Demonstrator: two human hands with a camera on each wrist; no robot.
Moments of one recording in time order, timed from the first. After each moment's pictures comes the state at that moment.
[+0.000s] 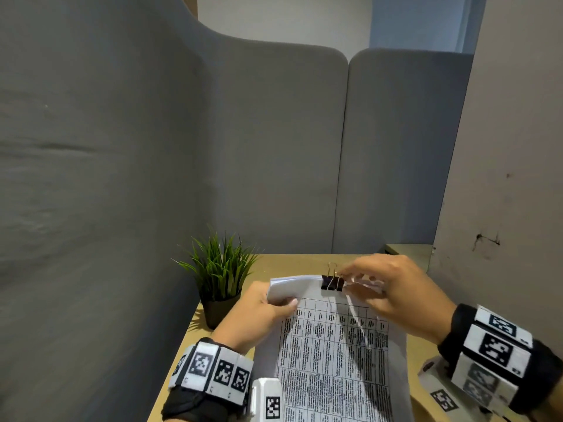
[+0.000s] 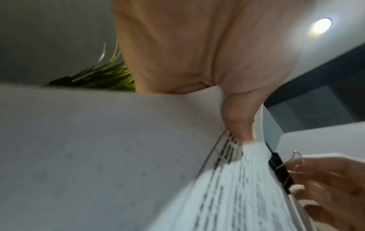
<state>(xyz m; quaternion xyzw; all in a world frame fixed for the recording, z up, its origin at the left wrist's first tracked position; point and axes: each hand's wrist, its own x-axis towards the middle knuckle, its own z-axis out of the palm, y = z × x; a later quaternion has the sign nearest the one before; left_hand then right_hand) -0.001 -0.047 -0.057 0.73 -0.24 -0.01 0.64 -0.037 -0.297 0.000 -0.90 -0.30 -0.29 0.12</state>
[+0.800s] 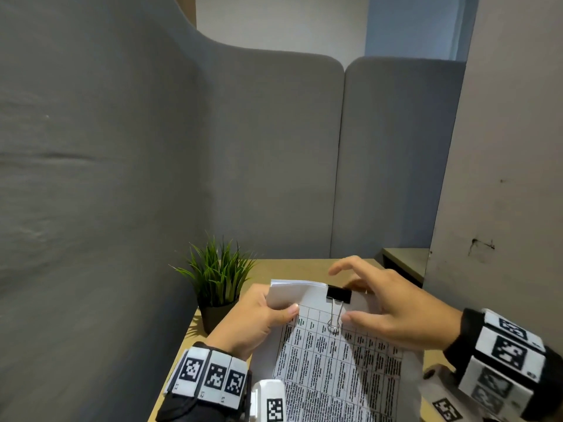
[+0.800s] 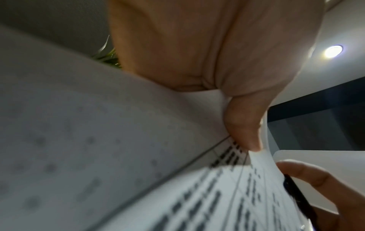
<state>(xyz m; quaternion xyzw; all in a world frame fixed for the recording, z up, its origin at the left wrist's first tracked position) -0.010 -0.047 -0.046 0.69 -0.24 -0.07 0.68 -0.053 -0.292 0.010 -0.92 -0.32 -0.11 0.21</state>
